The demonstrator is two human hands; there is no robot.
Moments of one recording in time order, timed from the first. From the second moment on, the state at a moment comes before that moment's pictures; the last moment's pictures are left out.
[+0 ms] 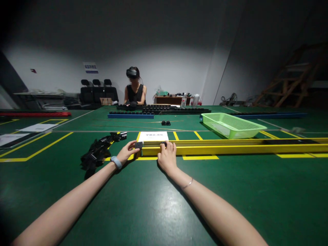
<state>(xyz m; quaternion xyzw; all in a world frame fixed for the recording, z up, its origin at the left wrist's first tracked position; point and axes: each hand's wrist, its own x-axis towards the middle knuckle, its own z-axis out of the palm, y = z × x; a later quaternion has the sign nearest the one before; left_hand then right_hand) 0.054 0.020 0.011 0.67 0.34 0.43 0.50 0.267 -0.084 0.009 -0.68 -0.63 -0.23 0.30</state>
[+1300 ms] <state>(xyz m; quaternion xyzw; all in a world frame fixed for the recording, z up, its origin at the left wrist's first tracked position) 0.055 0.020 0.008 0.67 0.26 0.39 0.57 0.265 -0.088 0.021 -0.47 -0.81 -0.14 0.32</state>
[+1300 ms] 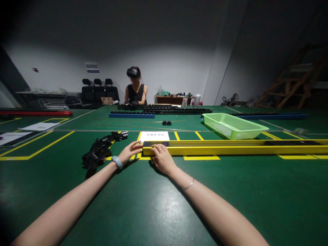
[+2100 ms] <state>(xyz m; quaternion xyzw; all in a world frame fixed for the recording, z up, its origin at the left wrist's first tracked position) 0.057 0.024 0.004 0.66 0.29 0.39 0.57 0.262 -0.089 0.022 -0.51 -0.80 -0.17 0.28</state>
